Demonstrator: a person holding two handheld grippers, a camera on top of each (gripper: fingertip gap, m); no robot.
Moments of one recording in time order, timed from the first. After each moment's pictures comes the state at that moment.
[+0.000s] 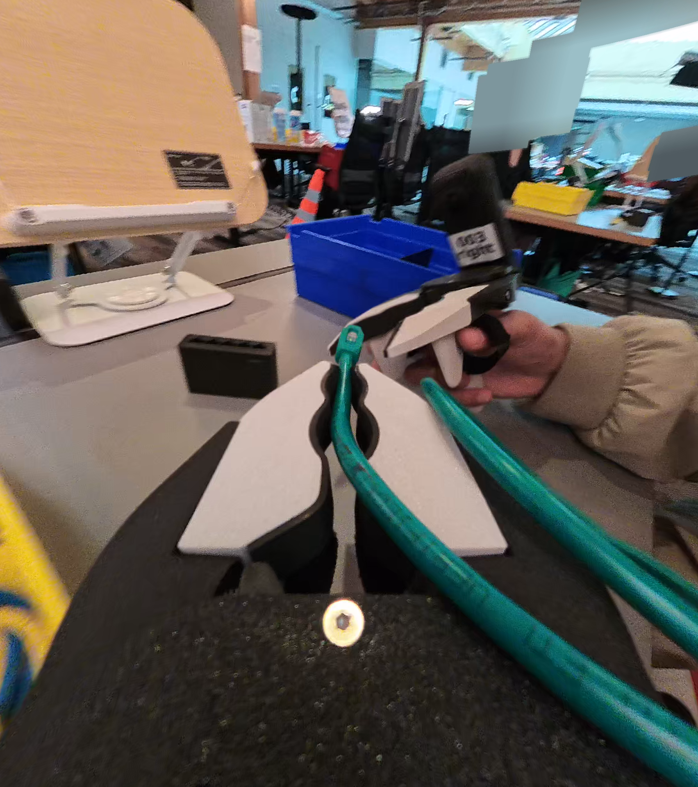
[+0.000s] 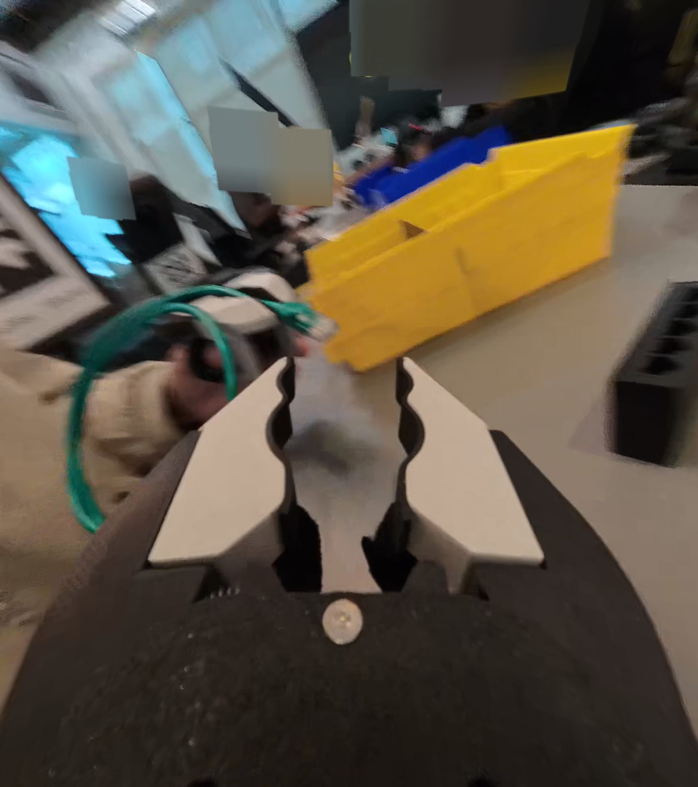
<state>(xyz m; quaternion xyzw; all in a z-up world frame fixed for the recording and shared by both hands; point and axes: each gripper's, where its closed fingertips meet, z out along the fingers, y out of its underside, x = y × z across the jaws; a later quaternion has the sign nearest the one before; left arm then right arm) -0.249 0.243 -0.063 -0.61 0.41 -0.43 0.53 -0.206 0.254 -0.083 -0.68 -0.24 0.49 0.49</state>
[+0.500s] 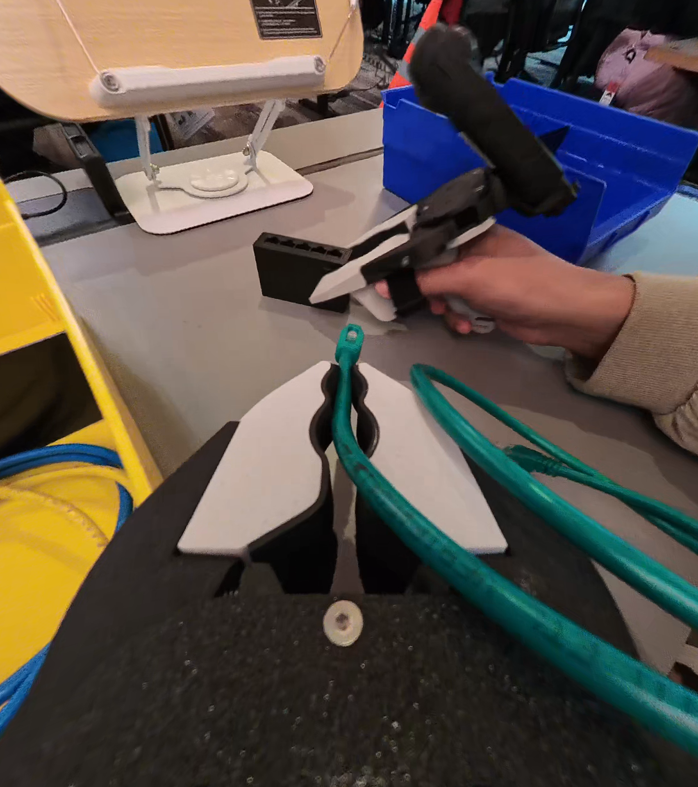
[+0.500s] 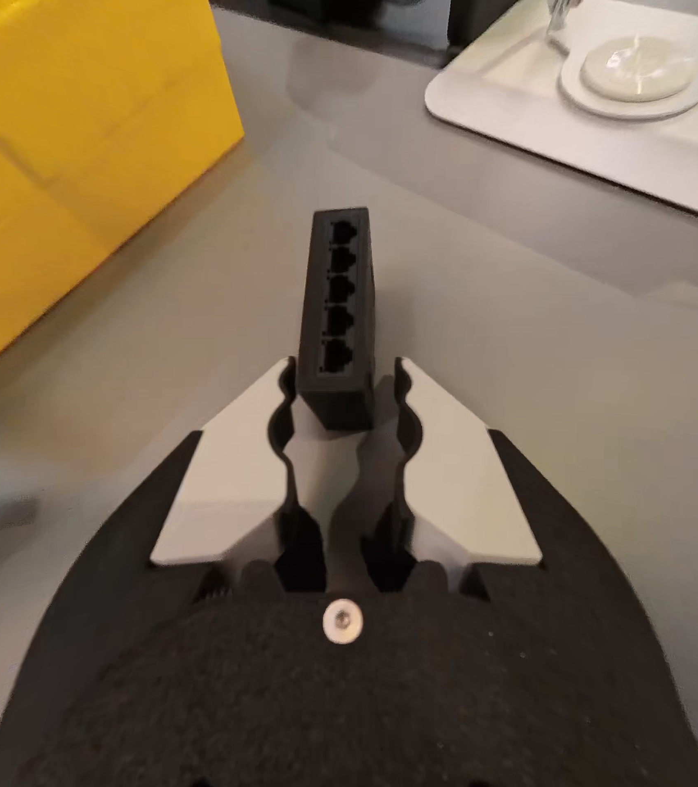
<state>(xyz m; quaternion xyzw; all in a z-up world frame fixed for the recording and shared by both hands) -0.275 0.264 -0.093 -0.73 0.39 -0.29 0.48 -0.148 0.375 -0.177 -0.88 -0.11 0.13 0.44</state>
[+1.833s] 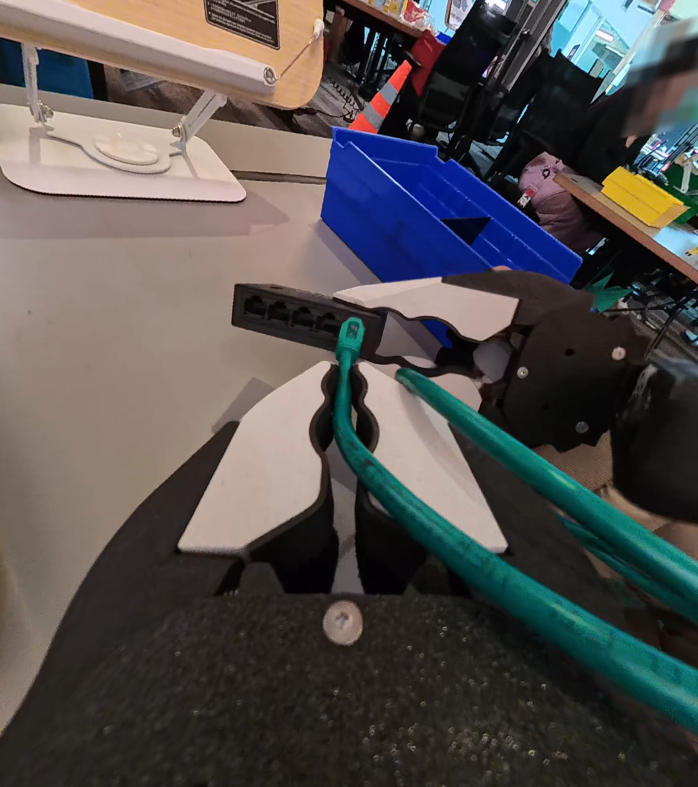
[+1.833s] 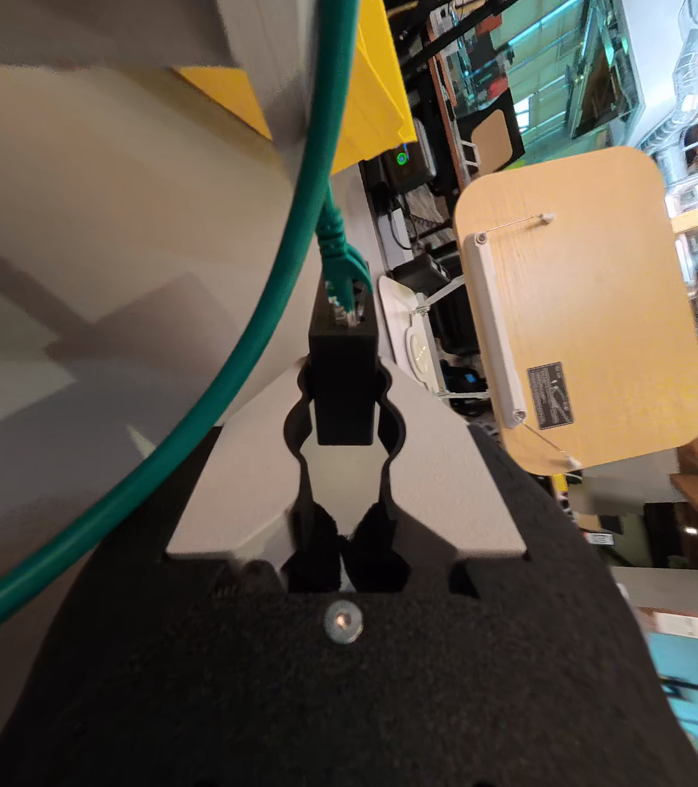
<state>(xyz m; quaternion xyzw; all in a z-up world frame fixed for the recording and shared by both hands) -0.213 0.240 -0.081 -0.75 0.31 -0.40 0.43 -0.161 0.281 -0.110 -0.65 -0.48 -0.25 0.53</state>
